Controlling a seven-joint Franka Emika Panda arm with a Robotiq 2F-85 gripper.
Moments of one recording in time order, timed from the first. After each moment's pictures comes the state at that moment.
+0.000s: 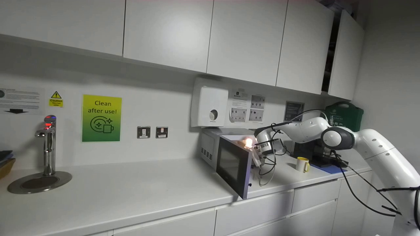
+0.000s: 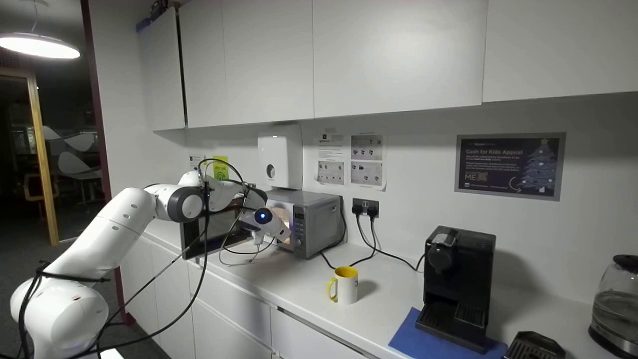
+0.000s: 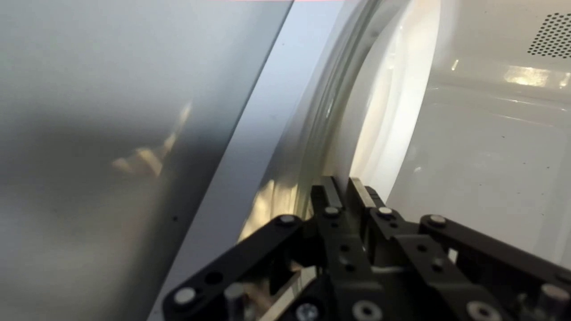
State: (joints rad) arm 0.14 0.75 0.04 -1.40 1.55 2.90 -0.32
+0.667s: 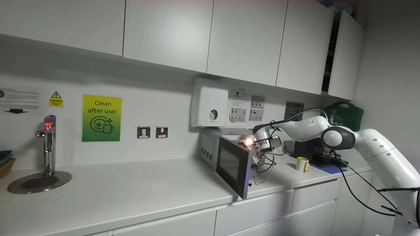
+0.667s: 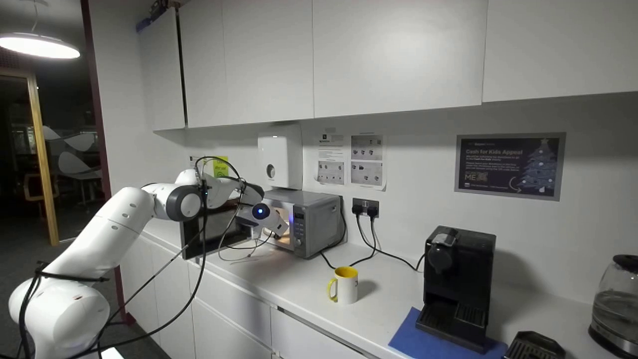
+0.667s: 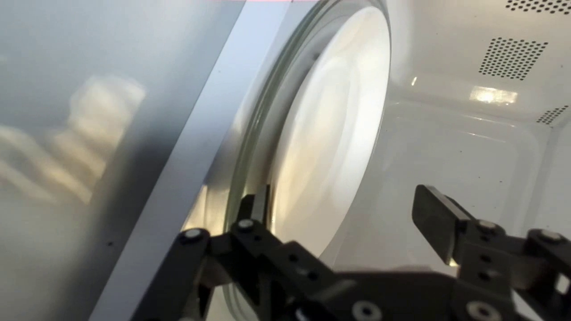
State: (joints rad) arm 0.17 0.74 0.04 -1.37 1.54 2.90 -0.31
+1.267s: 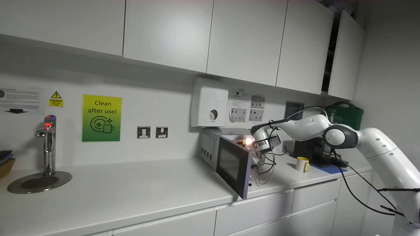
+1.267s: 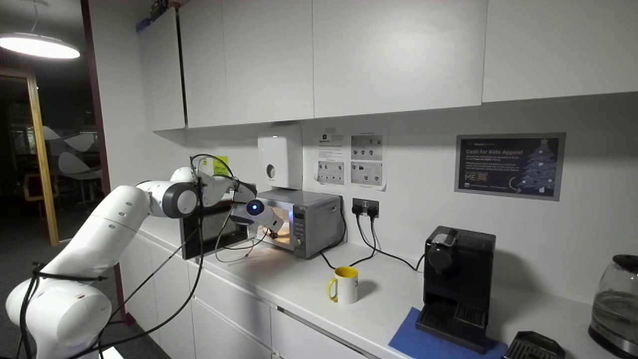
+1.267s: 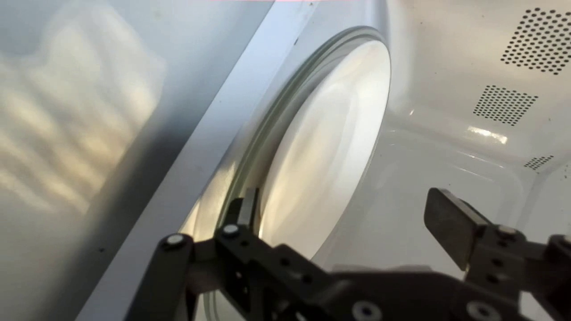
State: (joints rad) arm 0.21 0.71 0.03 -1.41 1.46 2.94 -0.31
